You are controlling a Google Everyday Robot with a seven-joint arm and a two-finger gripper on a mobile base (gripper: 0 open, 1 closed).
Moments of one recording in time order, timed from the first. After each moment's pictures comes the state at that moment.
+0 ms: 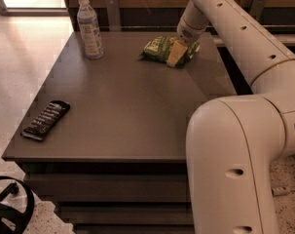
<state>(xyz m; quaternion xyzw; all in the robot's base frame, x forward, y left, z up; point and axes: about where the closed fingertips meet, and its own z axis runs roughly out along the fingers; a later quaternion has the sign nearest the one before) 0.817 -0.138 0.827 -0.51 0.82 -0.04 0.23</state>
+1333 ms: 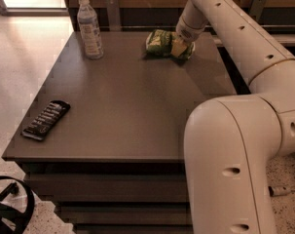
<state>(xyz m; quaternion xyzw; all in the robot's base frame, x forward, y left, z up) 0.817 -0.137 0.829 -0.51 0.82 -0.04 0.23</state>
